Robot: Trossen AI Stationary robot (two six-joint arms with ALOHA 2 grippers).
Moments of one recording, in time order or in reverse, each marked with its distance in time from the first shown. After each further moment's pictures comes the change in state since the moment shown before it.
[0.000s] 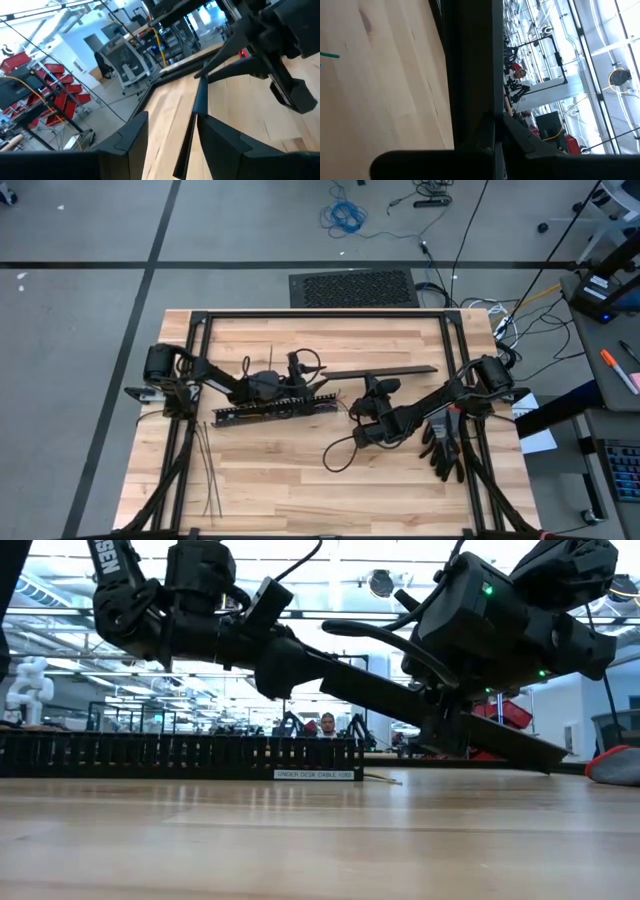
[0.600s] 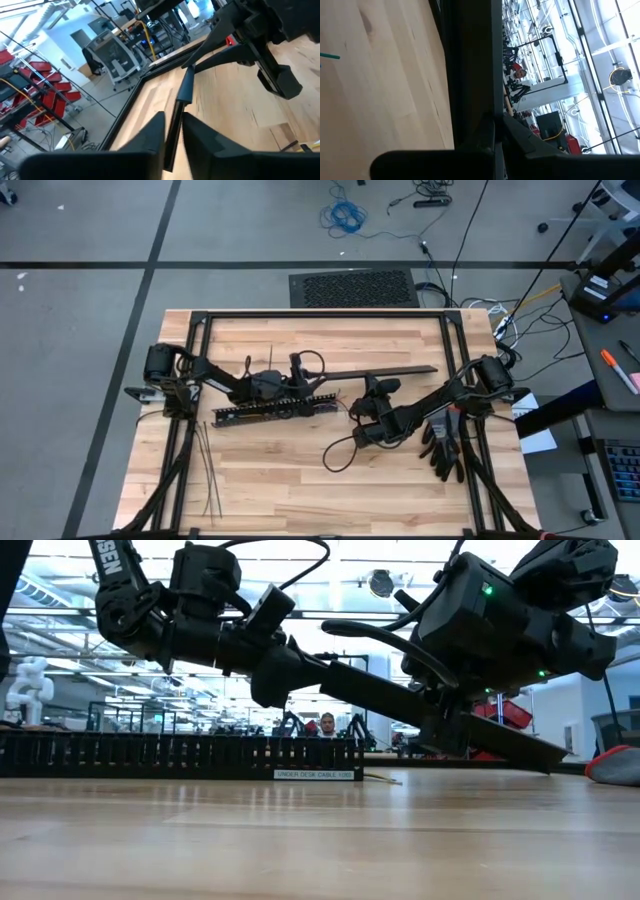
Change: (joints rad) left arm 0.010 0.000 0.005 -0.068 0.046 -0.003; right arm 0.000 0.000 0.000 0.001 0.000 0.003
